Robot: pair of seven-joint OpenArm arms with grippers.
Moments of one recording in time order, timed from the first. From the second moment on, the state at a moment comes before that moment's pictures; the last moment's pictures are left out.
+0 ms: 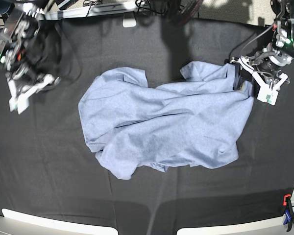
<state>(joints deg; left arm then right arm) 21.9 -19.7 -9.8 104.1 -22.6 -19.4 35.0 -9.2 9.3 34.6 99.5 29.7 25.0 -68.7</state>
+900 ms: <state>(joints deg) 21.7 -19.8 -9.8 104.1 -22.5 -19.4 35.2 -7.6 -1.2 25.5 99.3 26.2 20.7 -65.3</state>
